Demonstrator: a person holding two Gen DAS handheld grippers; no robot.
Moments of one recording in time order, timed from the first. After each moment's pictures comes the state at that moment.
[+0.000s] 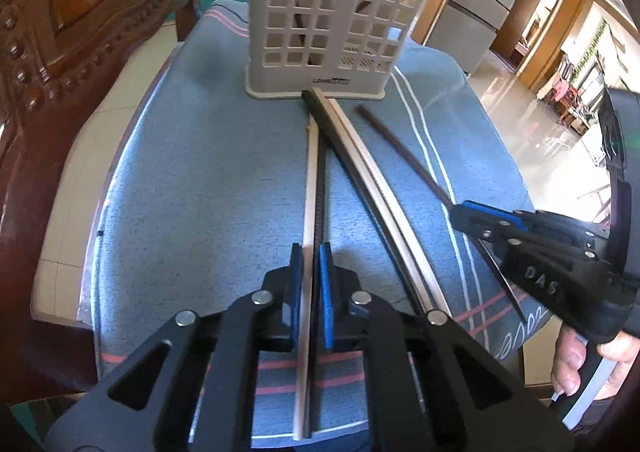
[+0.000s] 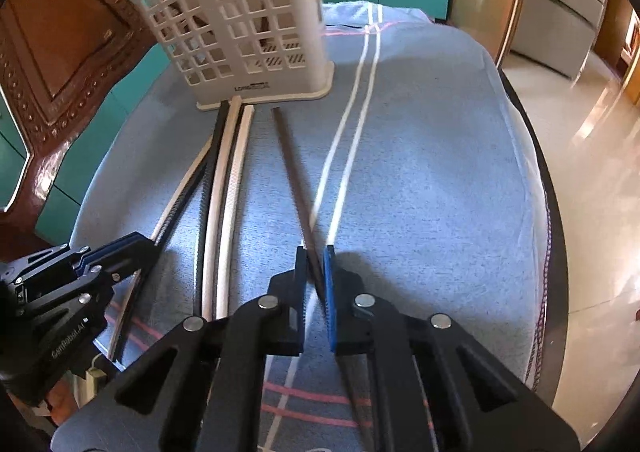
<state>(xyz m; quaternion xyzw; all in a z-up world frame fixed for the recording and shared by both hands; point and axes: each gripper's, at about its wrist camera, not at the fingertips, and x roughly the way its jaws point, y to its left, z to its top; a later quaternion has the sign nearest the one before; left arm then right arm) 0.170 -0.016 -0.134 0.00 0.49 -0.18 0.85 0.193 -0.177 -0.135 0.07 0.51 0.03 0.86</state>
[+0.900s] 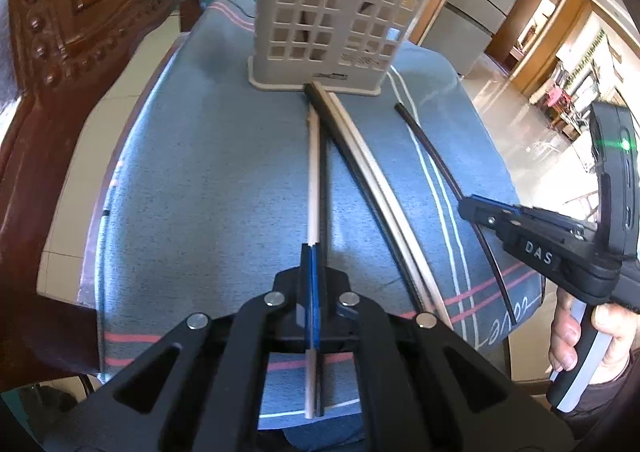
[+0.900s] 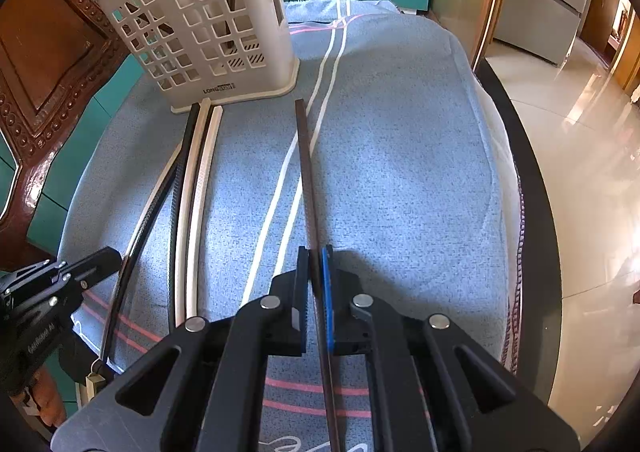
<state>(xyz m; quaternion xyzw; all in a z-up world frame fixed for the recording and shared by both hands) 0.166 -0.008 -0.133 -0.02 0.50 -0.20 0.84 0.189 -0.191 -0.134 0.07 0.51 0.00 0.86</state>
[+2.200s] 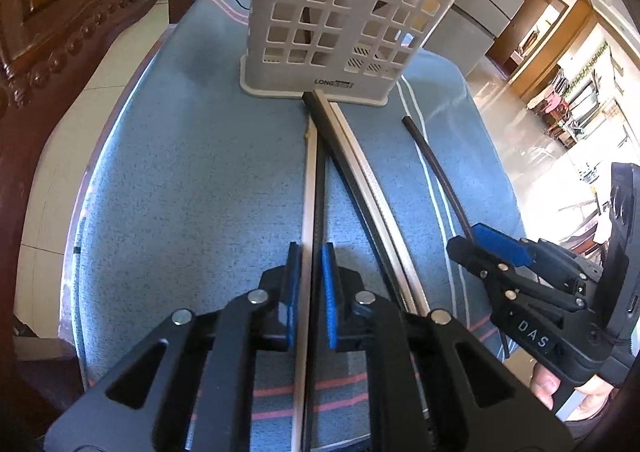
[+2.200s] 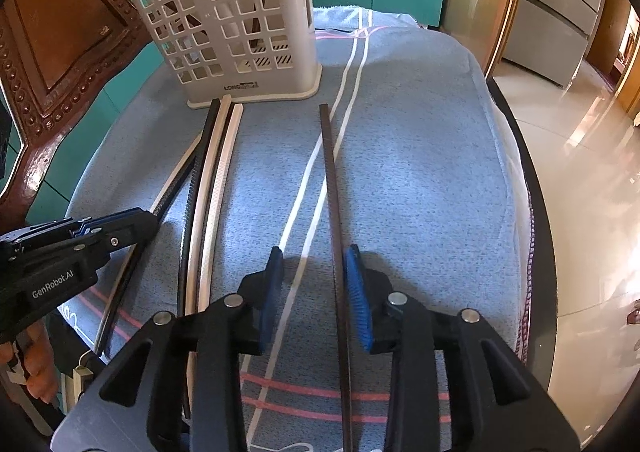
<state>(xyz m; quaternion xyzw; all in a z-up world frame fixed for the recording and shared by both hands) 0.190 -0.016 -0.142 -0.04 0.51 -0.20 0.83 0.187 -0.177 -0.136 0.04 0.50 0.02 0.87</state>
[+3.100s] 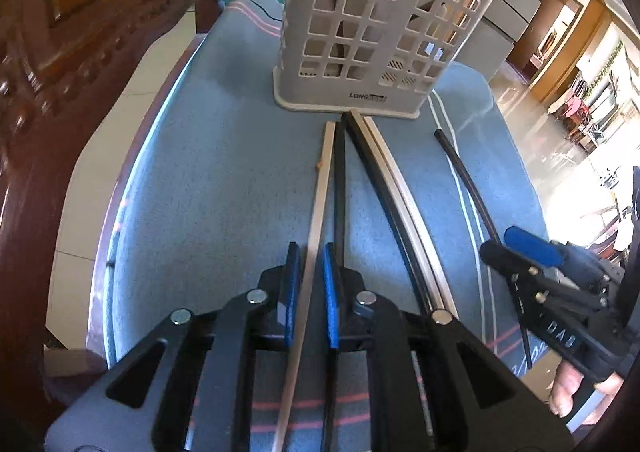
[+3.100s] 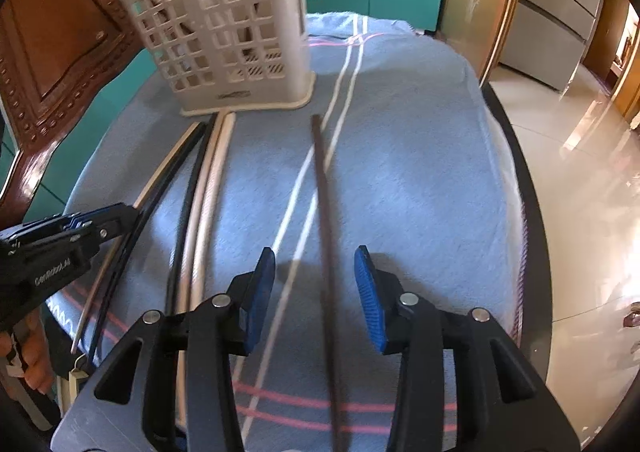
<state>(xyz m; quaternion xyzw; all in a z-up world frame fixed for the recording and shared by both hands) 0.199 -0.008 -0.139 -0.02 0.51 -0.16 0.85 0.204 -0.184 -0.133 0.03 0.49 0.00 0.87</state>
